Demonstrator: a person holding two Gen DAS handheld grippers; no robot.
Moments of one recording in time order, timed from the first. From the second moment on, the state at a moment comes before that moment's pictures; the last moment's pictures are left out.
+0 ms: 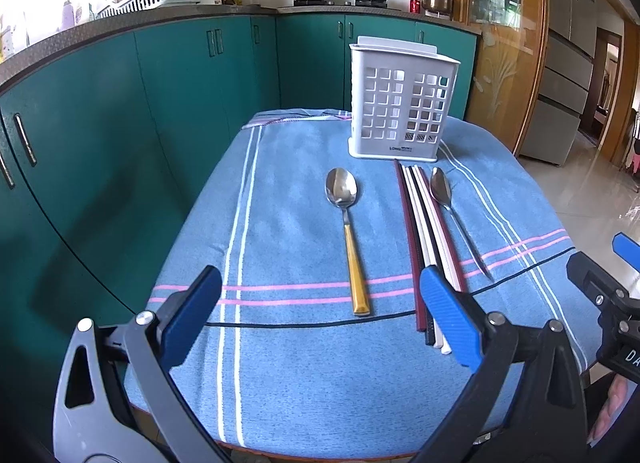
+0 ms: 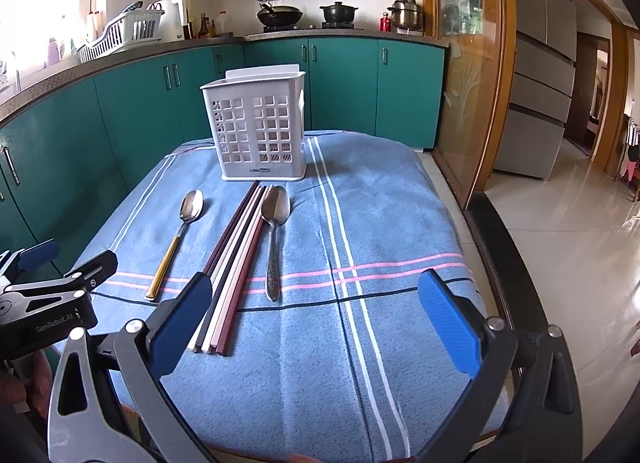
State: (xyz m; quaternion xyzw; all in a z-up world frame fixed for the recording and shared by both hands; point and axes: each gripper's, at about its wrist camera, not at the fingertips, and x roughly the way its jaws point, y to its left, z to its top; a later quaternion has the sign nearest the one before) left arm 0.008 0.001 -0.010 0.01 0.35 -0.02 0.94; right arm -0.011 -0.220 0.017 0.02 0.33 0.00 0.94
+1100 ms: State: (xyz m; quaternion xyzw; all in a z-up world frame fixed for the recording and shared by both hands) left arm 0.040 -0.002 -0.046 0.05 0.40 -0.02 0.92; right arm 0.077 -0.176 -0.058 -0.03 0.46 0.06 0.88
